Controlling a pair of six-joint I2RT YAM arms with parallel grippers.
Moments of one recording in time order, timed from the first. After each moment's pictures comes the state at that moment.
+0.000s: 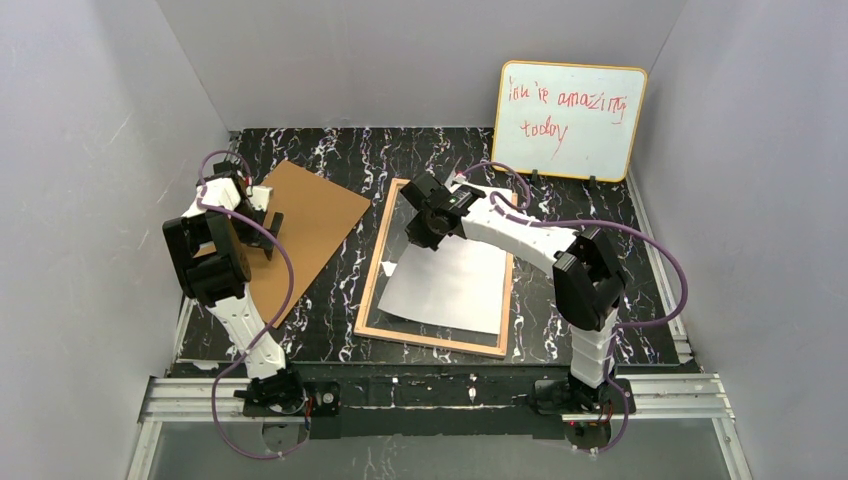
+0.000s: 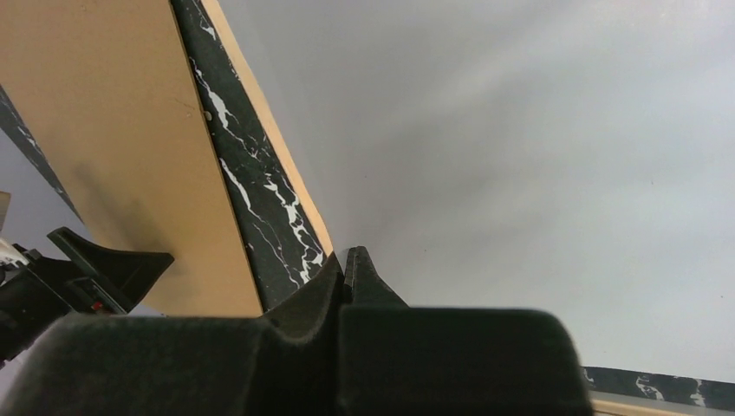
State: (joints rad) left arm 0.32 2.00 1.46 -0.88 -0.06 0.49; right arm 0.87 1.91 1.59 -0.73 0.21 1.43
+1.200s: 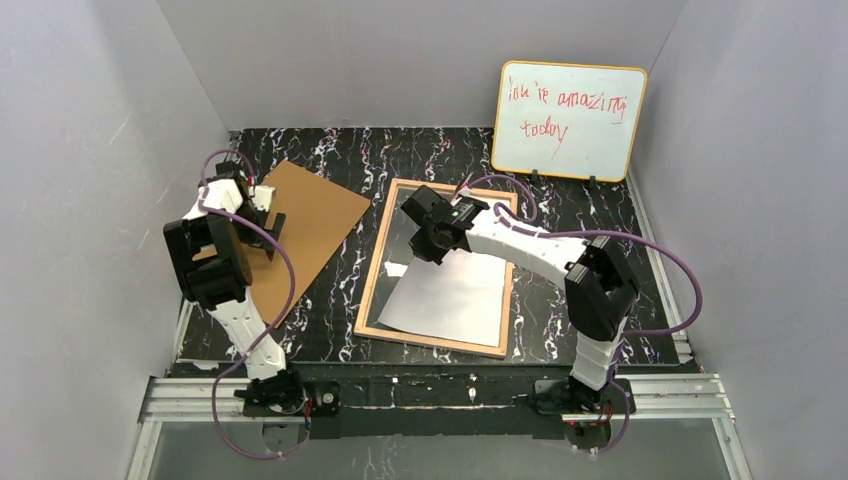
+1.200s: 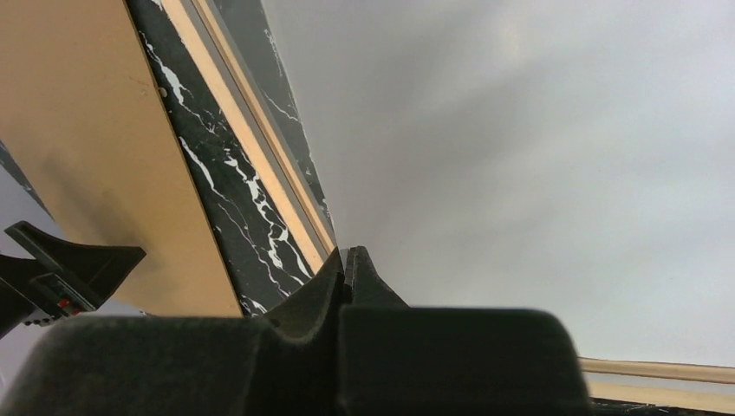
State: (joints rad) left arm 0.31 1.96 1.43 -0.87 -0.05 0.50; right arm 0.92 1.82 1.49 -0.77 0.25 1.51
